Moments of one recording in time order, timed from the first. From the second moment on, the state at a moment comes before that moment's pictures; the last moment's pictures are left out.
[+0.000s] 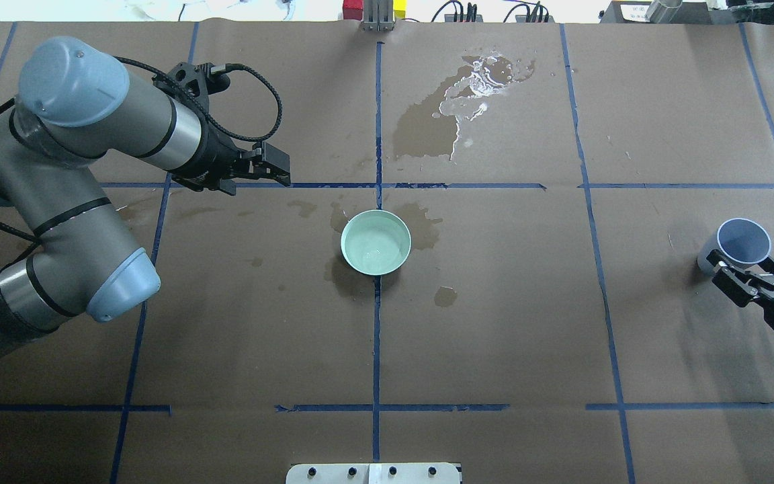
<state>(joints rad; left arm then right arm) -0.76 -2.08 -1.77 -1.94 -2.07 -1.24 0.32 -1.92 1.48 0.12 0.80 1.21</state>
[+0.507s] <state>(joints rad) -0.76 -2.08 -1.77 -1.94 -2.06 -1.24 0.32 -1.99 1.51 0.13 0.89 1.21</state>
